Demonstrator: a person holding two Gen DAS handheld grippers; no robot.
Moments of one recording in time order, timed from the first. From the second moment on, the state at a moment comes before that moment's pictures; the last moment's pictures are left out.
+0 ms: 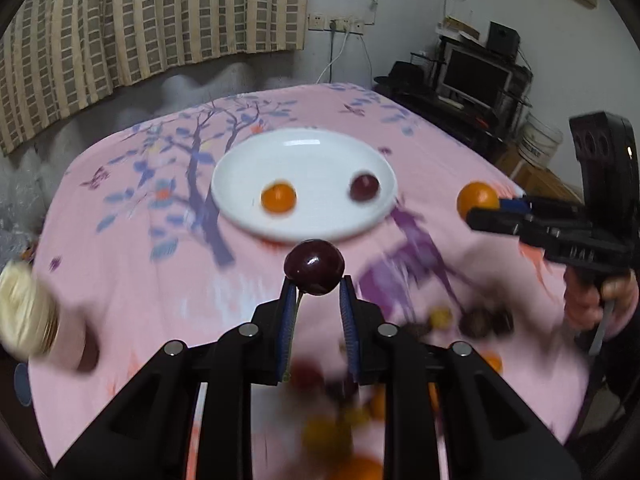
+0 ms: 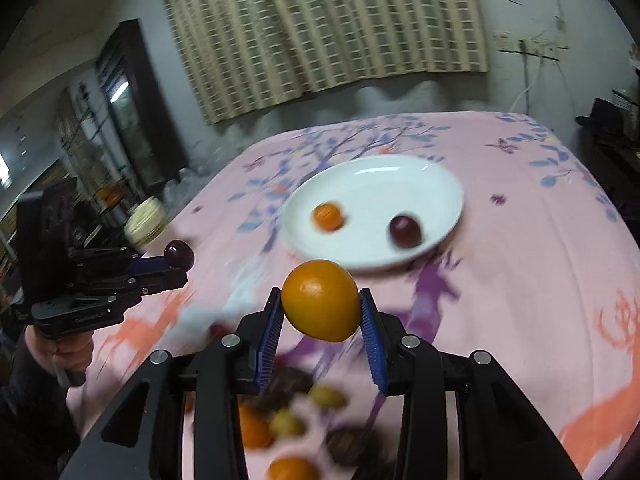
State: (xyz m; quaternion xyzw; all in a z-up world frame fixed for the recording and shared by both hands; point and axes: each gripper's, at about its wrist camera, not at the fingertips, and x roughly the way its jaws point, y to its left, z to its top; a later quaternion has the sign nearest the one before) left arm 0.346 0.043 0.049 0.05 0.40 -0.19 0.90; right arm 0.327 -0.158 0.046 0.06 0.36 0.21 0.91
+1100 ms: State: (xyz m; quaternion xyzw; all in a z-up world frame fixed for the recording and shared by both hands) left arm 0.207 0.064 0.025 0.01 0.37 -0.06 0.93; right arm 0.212 -0.128 0.025 -0.06 0.37 0.17 0.91
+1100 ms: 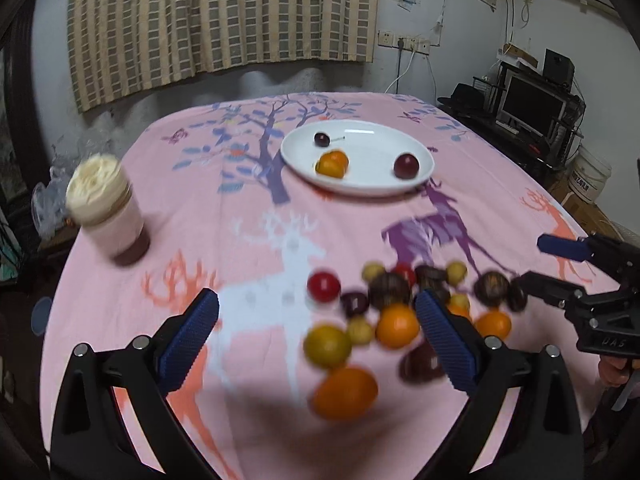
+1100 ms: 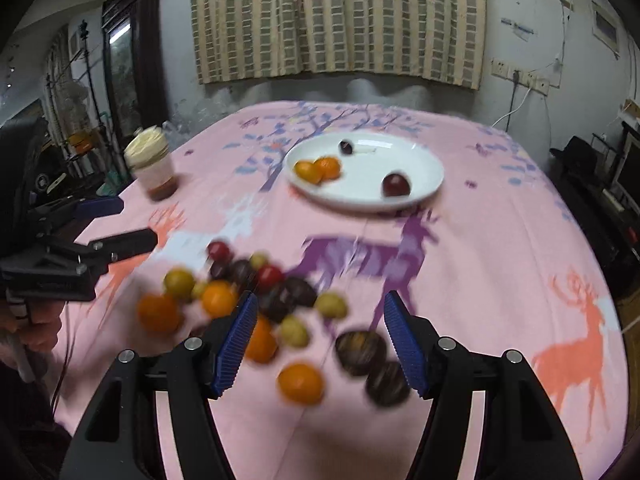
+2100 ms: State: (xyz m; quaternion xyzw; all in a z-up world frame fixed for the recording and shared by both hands) left arm 0.189 0.056 -0.038 0.05 0.44 -0.13 0.89; right arm 0.194 -0.140 -0.020 0.00 0.43 0.16 0.89
